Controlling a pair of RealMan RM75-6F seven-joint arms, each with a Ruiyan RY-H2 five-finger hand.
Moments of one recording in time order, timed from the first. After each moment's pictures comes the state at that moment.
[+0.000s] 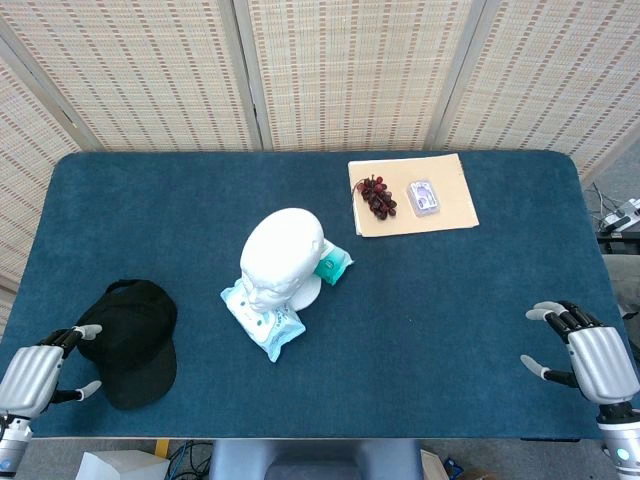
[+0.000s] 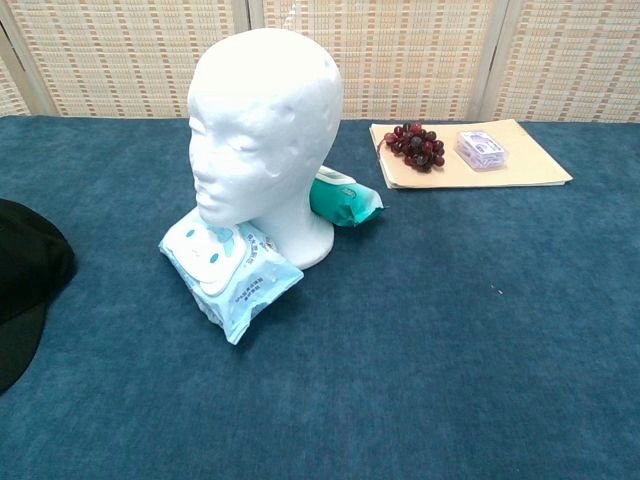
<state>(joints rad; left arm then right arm) -0.12 -1.07 0.01 -1.67 1.53 1.39 -0.02 0.08 -1.12 0.02 -1.53 -1.64 1.57 0.13</state>
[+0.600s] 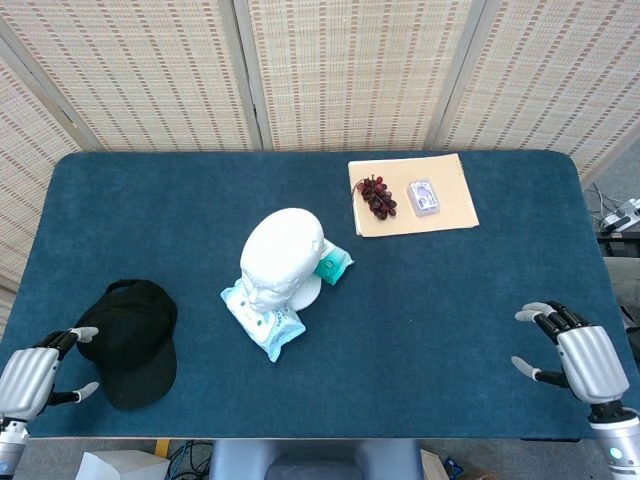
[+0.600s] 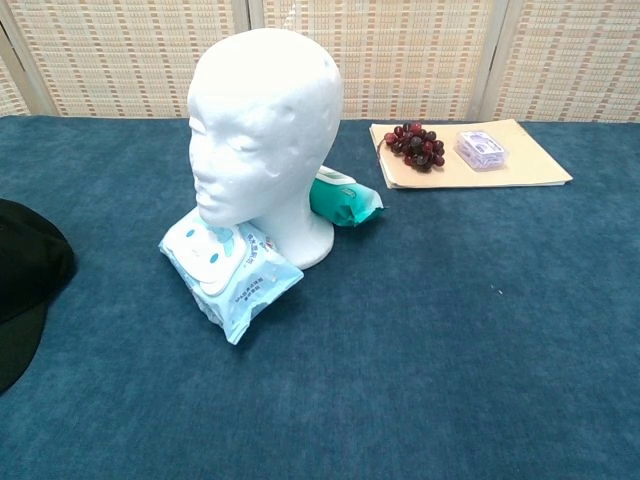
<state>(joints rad) -0.11 -1.06 0.01 -1.67 1.53 1.41 -0.04 0.09 -1.12 0.02 -1.53 -1.67 1.56 0.13</state>
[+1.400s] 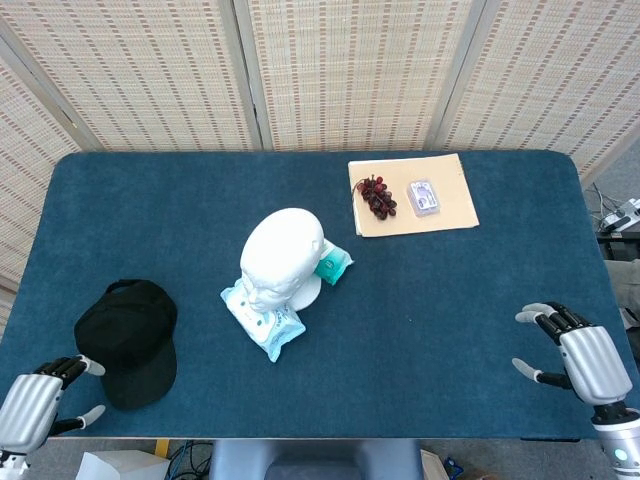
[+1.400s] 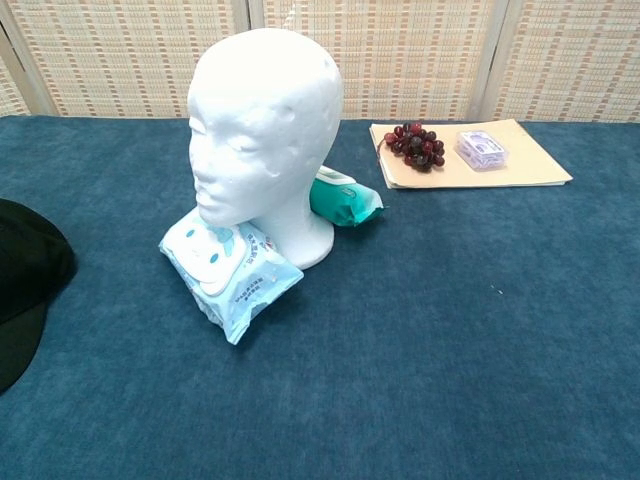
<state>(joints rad) -0.02 -1.11 0.10 -1.62 1.74 1.59 -0.07 0.09 -1.10 0.01 -1.54 -1.68 1.56 0.17</state>
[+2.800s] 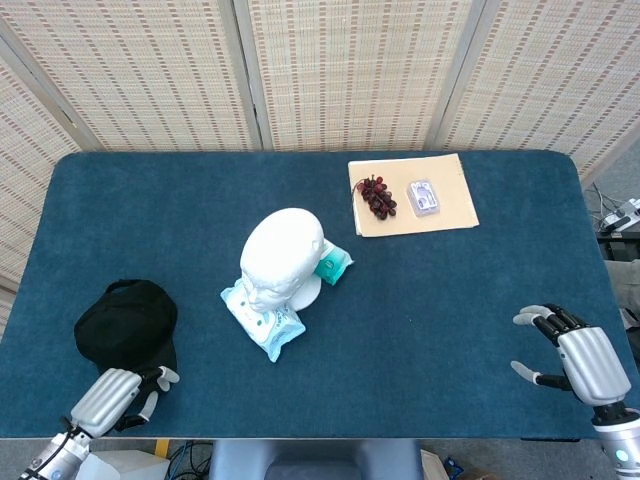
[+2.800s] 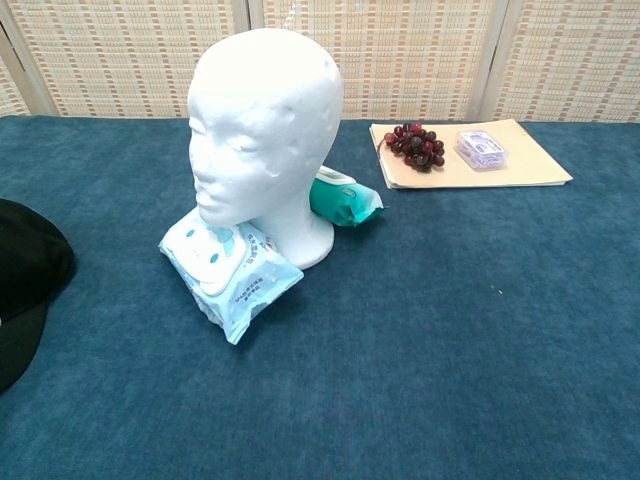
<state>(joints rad) -0.25 -1.09 0.15 -1.76 1.70 1.20 -0.15 0.10 -1.08 -0.01 -1.54 -1.69 1.55 0.20</state>
